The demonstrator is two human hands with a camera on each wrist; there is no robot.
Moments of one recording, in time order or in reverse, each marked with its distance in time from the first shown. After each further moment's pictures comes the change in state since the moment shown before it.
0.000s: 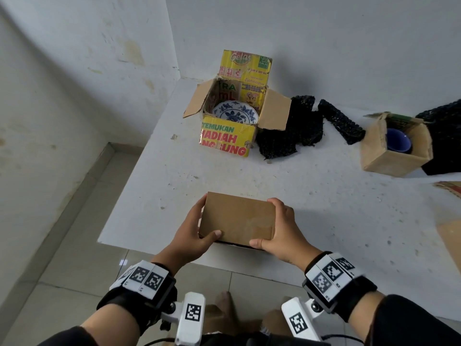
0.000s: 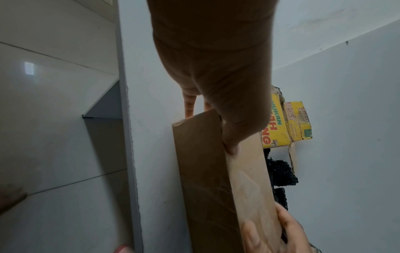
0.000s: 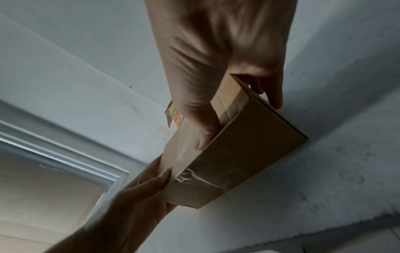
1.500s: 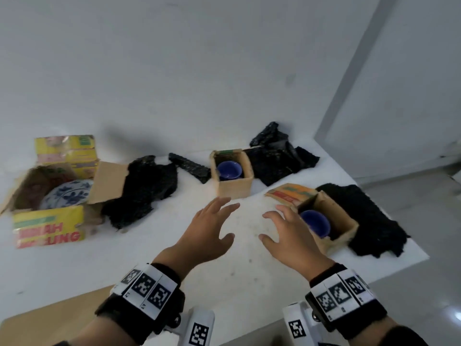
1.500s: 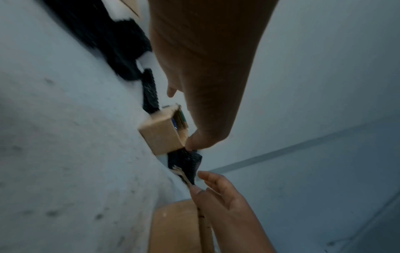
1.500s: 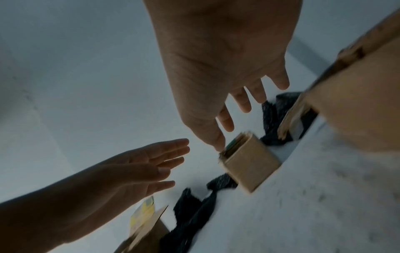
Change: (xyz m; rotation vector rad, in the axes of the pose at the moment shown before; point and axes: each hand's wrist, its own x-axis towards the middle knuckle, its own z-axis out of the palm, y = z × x) left_hand 0.110 0.241 0.247 0.666 -0.364 0.654; right_hand -0.109 0.149 -0.232 -0.406 0.529 0.203
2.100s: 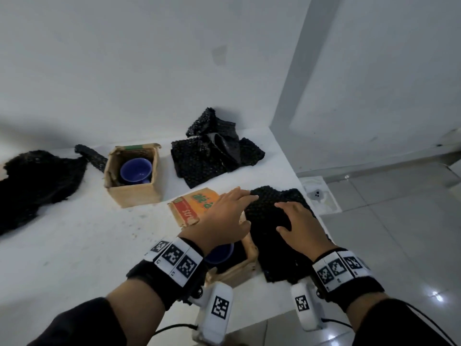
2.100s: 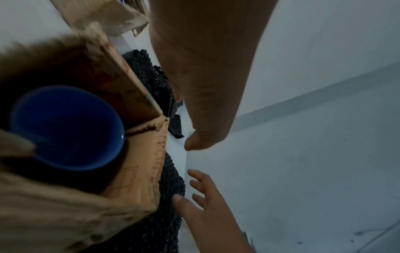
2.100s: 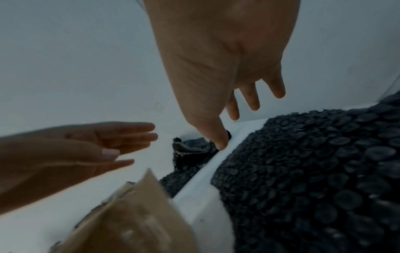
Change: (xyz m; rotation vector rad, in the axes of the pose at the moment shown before) left_hand 0.238 0.182 0.139 -0.033 -0.195 -0.002; right_hand 0.084 0.324 -0.064 -0.028 -0.139 0.077
